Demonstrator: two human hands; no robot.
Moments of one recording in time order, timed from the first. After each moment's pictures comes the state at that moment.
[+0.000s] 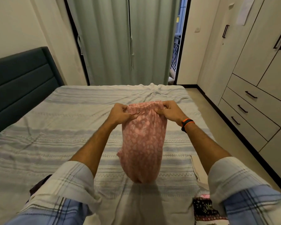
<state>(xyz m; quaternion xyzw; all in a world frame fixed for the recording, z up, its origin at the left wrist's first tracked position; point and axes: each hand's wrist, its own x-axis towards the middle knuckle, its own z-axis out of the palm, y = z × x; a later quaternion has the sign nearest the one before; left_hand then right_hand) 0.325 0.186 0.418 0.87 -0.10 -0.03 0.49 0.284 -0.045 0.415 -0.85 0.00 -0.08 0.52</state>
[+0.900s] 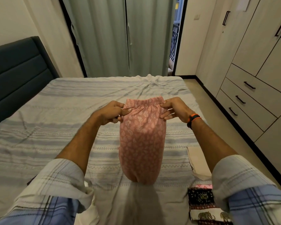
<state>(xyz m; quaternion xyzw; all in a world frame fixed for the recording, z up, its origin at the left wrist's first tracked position) 0.328 0.195 0.418 0.80 -0.09 -0.25 0.53 0.266 -0.078 0.414 -0.76 0.10 0.04 0.64</state>
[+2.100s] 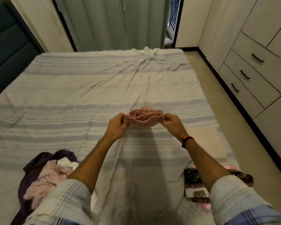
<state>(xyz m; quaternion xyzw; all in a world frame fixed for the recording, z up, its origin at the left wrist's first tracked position) 0.295 0.158 0.278 0.92 -0.11 -0.05 0.38 0.241 -0.088 0.255 -0.82 0.13 -0.02 0.55</state>
